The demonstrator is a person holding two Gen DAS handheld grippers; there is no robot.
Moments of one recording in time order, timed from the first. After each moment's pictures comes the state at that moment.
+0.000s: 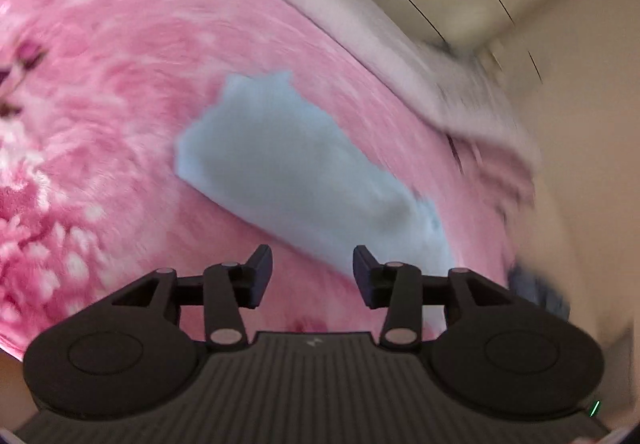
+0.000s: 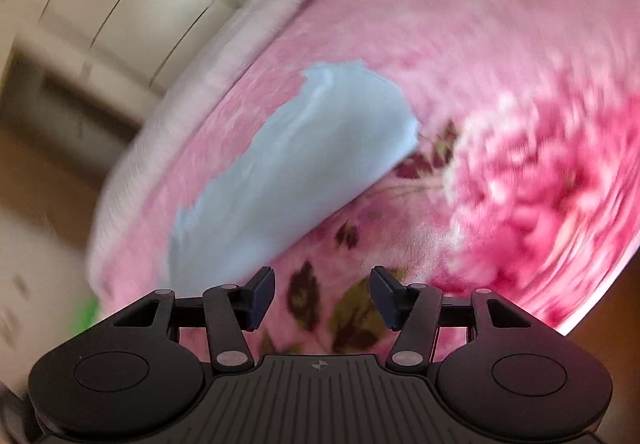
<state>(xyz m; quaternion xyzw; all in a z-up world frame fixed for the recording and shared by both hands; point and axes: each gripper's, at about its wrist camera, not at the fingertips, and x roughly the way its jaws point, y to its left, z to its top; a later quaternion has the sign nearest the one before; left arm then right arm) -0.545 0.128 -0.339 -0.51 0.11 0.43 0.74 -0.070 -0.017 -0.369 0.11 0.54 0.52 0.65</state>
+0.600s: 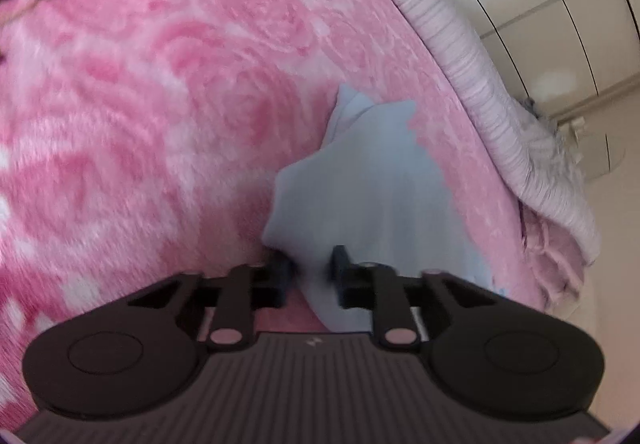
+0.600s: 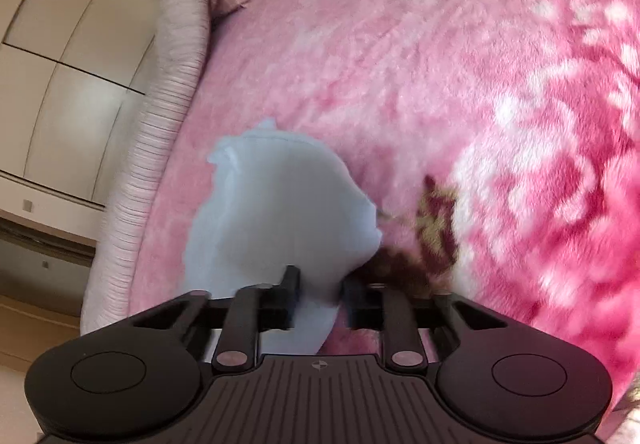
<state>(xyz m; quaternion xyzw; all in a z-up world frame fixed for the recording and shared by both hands) -0.544 0.216 -0.417 -0.57 0.09 0.49 0.65 -0.018 0.064 -0.419 0.23 0.57 0.39 0.69</state>
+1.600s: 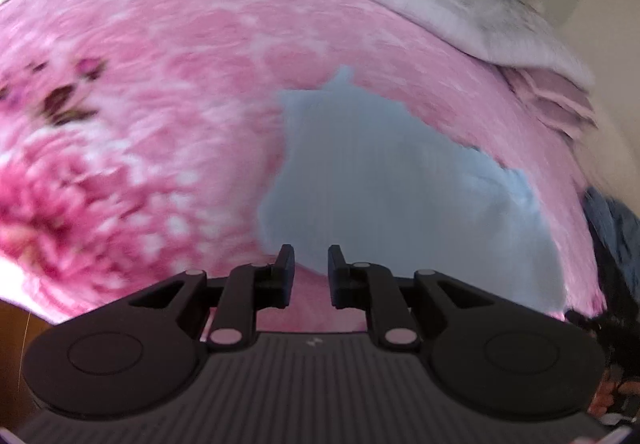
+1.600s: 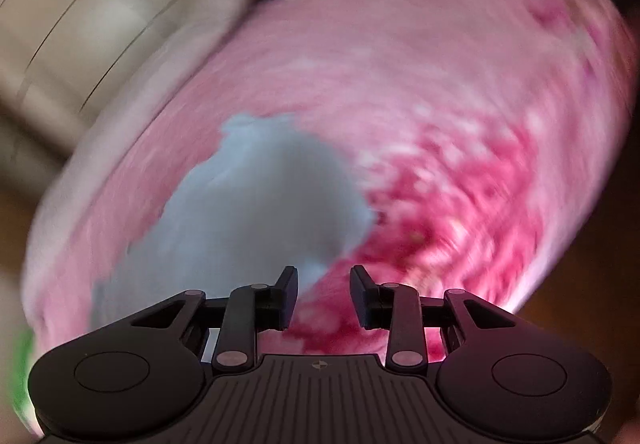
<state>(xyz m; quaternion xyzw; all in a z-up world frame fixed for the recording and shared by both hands) -0.541 0.070 -0.330 -0.41 0.26 0.45 0.75 -0.043 -0.055 -0.346 0.02 0.49 0.48 0.73</state>
